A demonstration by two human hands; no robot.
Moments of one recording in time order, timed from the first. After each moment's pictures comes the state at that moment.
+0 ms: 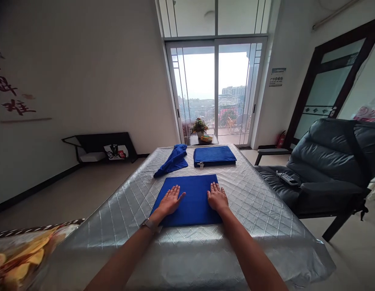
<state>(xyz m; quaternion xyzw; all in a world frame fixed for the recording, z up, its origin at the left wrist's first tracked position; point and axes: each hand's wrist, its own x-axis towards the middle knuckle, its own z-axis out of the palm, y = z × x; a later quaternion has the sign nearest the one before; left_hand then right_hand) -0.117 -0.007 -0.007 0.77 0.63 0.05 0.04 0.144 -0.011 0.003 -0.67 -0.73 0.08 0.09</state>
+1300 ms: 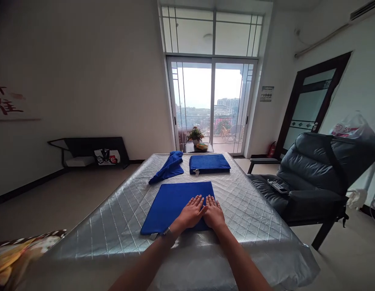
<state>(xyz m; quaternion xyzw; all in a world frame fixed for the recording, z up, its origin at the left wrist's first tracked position) -0.003 -0.039 -0.003 0.88 0.47 0.12 0.01 0.145 -0.054 0.000 -0.65 -0.75 0.05 0.06</state>
